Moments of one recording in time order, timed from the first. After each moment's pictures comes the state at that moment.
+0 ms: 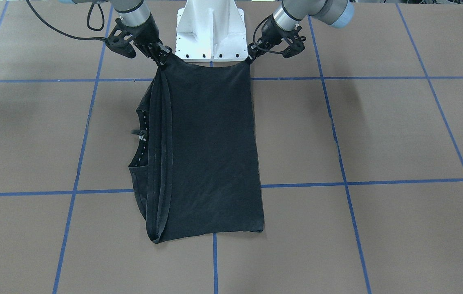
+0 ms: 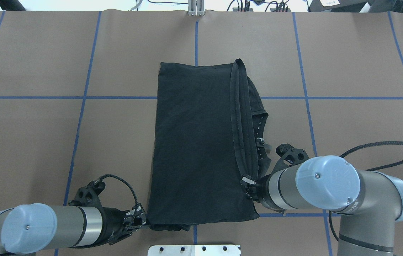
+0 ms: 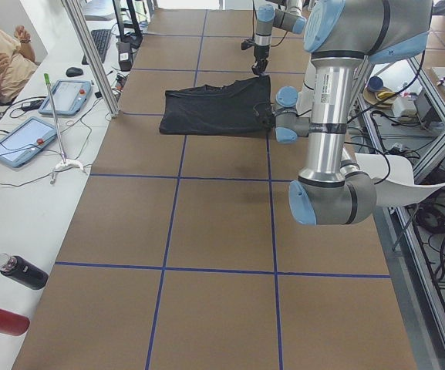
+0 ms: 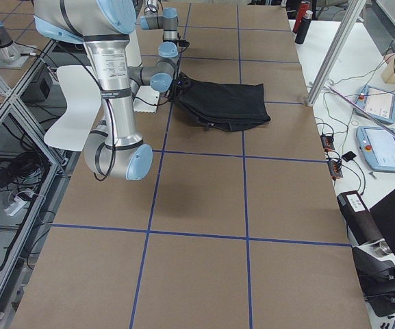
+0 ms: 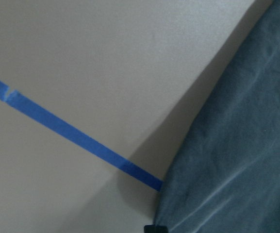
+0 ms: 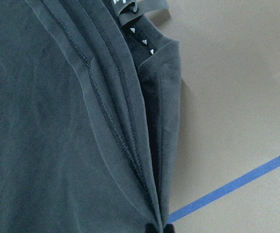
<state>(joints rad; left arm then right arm) -0.14 -1.68 -2.05 -2.29 -1.67 -2.18 0.29 -1.32 2.18 -1.48 1.78 1.99</state>
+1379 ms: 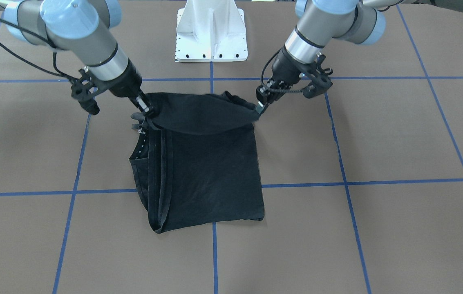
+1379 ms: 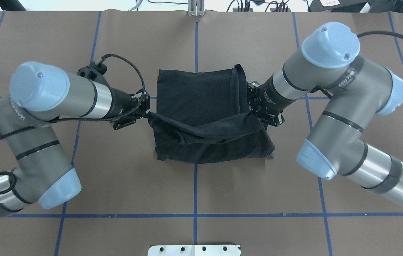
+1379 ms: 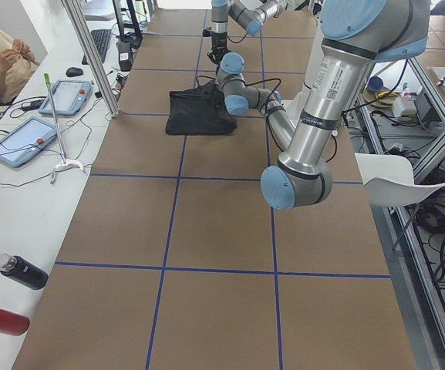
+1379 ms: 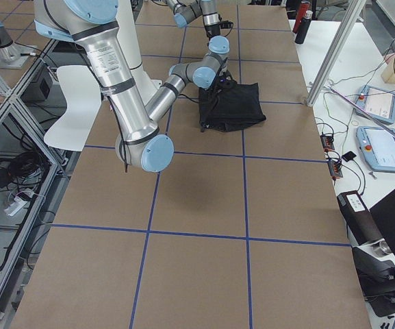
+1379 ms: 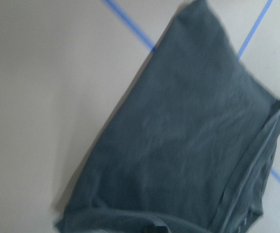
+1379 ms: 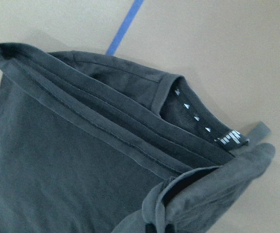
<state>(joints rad) -0.65 -2.05 -1.84 -2.00 -1.90 -1.89 0.74 -1.05 1.82 -1.46 2.14 2.12</state>
